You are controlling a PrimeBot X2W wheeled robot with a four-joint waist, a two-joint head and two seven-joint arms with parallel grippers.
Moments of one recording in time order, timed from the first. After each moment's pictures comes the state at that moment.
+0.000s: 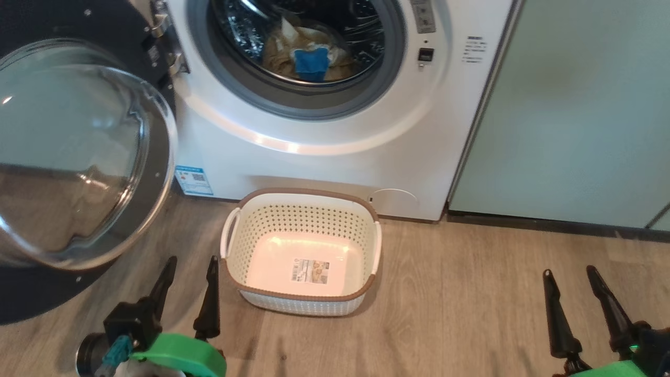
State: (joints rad) left arm 0.10 0.23 -0.17 -0.02 -0.36 0.17 -0.26; right arm 0.14 -0.06 0.04 0.01 0.14 0.13 -0.26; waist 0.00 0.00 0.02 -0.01
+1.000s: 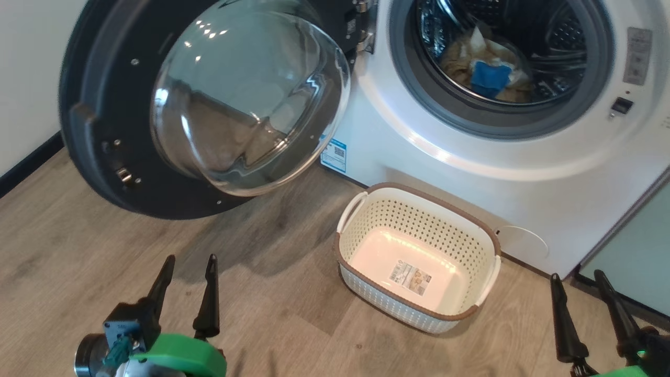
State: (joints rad) left arm 0.11 0.23 -0.17 -0.04 -0.35 0.17 -0.26; right arm 0.16 -0.06 0.01 -0.01 0.13 0.13 -0.25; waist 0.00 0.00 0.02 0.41
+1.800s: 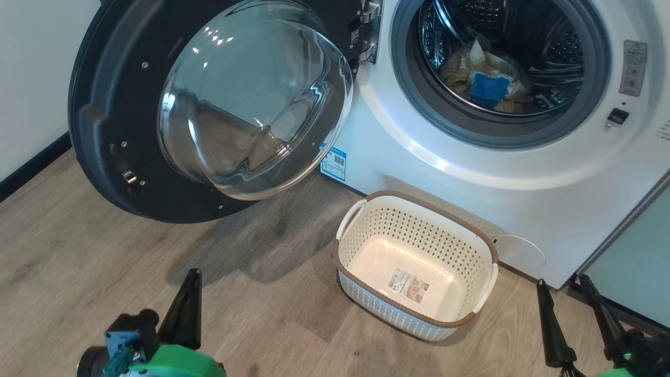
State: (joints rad) left arm 0.14 0.24 -0.17 -0.04 -0.37 0.15 -0.25; right arm 0.16 -0.06 0.05 0.01 0.13 0.13 -0.25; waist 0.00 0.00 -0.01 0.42
